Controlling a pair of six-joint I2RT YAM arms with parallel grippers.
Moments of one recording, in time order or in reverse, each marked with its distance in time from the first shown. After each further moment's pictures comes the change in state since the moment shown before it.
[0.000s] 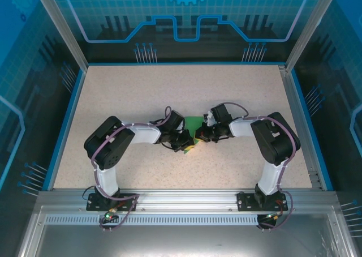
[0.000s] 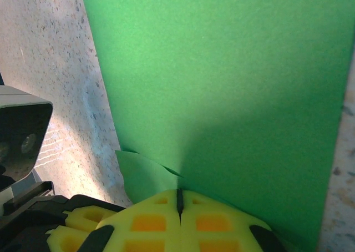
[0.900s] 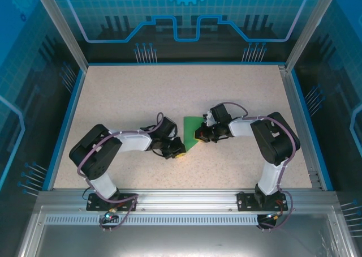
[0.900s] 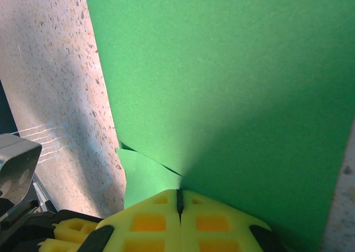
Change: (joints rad) left arm 0.000 -0.179 -0.160 -0.100 -0.040 0.027; right arm 0.004 0.000 0.007 -0.017 0.005 -0.011
